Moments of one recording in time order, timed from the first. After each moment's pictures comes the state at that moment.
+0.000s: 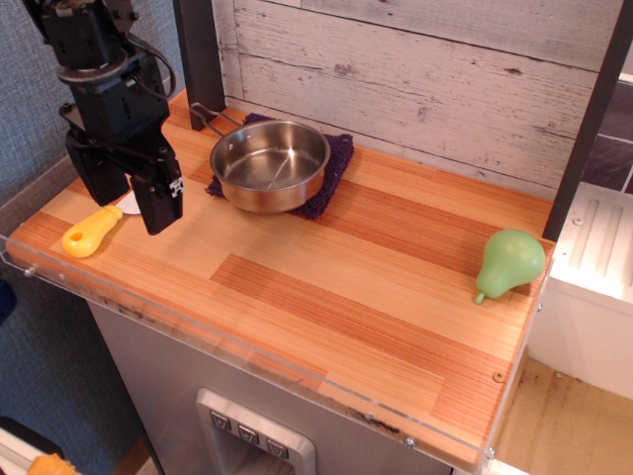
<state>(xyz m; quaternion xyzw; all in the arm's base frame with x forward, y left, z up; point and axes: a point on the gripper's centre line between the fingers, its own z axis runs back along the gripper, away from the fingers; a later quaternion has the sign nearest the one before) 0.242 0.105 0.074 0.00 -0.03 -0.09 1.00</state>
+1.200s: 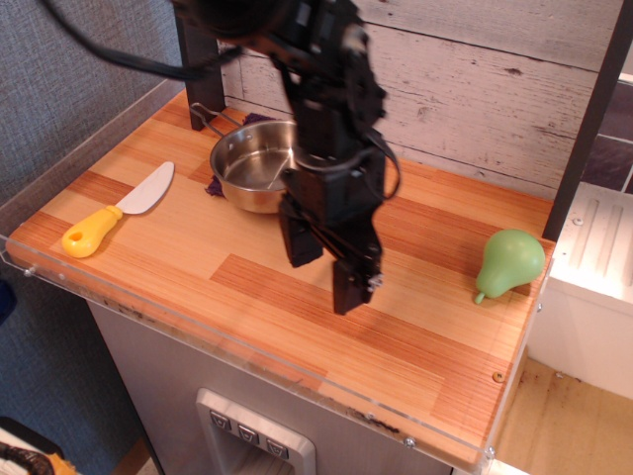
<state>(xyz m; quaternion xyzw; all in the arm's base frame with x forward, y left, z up) 0.276 -0.048 0.030 -0.01 -0.02 -0.27 0.96</state>
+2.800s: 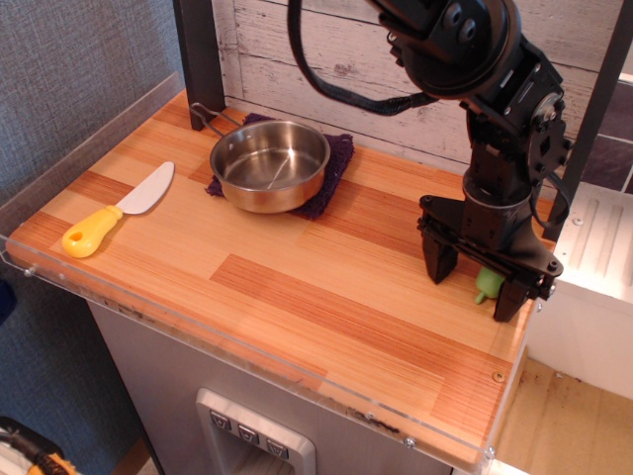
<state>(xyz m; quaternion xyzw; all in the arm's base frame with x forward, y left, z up) 0.332 -0.132 0.009 0.00 -0.10 -0.15 0.98</state>
